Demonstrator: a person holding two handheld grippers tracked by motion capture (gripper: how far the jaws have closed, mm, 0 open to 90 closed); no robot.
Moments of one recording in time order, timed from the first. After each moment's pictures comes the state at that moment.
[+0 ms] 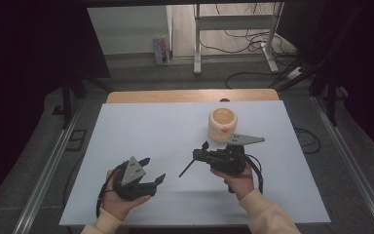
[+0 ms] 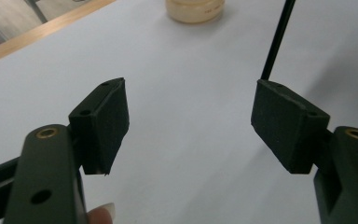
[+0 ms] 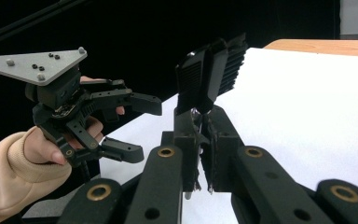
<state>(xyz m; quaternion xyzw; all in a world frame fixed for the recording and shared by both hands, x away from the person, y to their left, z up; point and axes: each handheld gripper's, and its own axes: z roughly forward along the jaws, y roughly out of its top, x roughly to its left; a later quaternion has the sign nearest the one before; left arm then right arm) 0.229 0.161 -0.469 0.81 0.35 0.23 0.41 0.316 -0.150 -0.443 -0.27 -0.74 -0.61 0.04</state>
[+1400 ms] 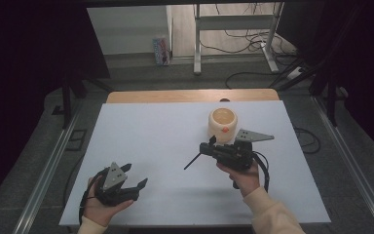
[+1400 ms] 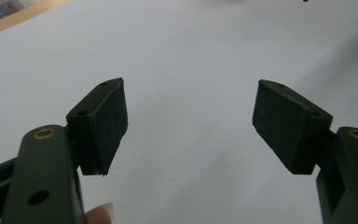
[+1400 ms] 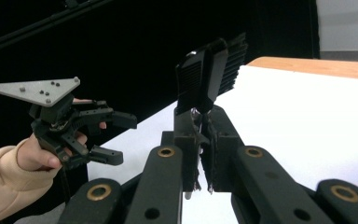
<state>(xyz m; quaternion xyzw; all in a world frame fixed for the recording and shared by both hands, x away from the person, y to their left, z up) 0.215 0.200 -0.481 0.80 0.39 0.23 0.39 0.320 -0.165 -0.432 -0.28 -0.73 -0.63 0.01</state>
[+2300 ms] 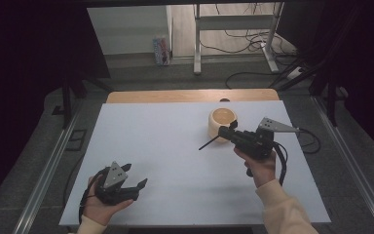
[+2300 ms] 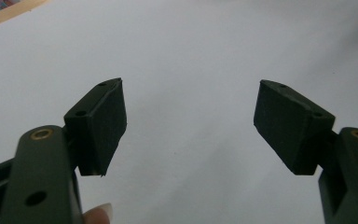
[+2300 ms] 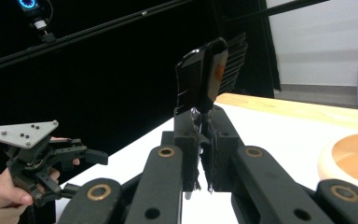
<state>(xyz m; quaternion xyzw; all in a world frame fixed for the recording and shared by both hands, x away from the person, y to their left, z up) 0.218 0.202 -0.483 0.81 0.39 0.23 0.38 0.335 -0.206 -0.404 -0.30 -0.69 -0.66 -0.06</state>
